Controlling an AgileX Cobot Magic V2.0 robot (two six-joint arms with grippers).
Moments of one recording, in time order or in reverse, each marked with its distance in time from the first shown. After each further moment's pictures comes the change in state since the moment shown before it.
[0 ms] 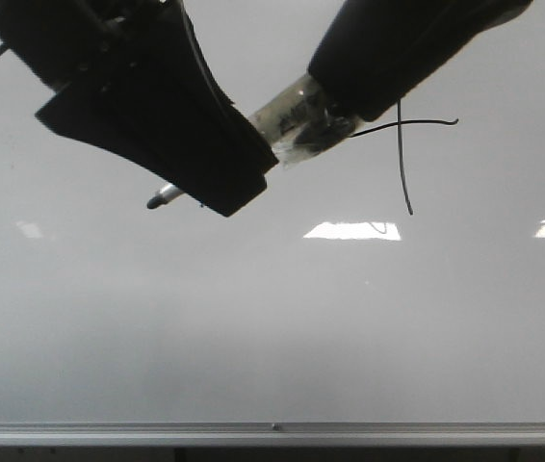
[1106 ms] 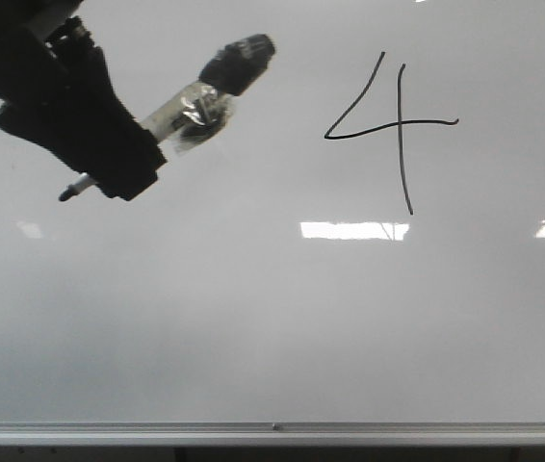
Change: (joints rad) left arm 0.166 -0.015 0.053 0.141 -0.034 -0.243; right arm -0.174 -0.334 0.178 -0.053 -0.200 0.144
